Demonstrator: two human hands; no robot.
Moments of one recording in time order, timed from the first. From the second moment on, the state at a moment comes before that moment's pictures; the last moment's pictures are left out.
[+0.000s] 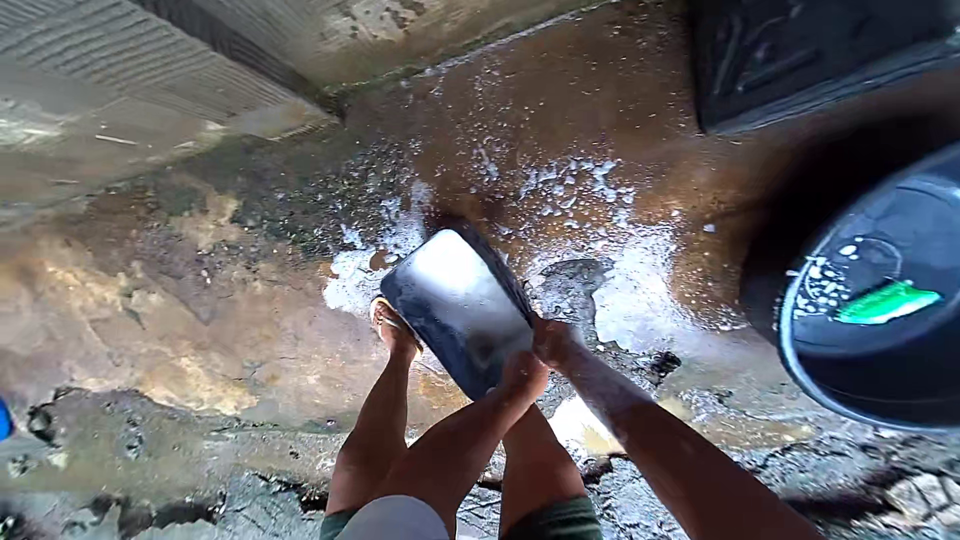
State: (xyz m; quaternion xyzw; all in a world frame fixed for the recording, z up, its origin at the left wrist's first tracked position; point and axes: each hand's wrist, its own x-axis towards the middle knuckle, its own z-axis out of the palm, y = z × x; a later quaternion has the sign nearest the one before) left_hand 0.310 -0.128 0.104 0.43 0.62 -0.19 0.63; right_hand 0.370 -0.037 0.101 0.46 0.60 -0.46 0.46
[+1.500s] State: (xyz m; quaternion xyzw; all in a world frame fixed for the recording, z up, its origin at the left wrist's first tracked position) left_hand -0.076 0.040 0.204 0.53 0.67 -0.03 0.51; right_hand 0.122 0.123 0.191 0.64 0.49 -0.59 -0.04
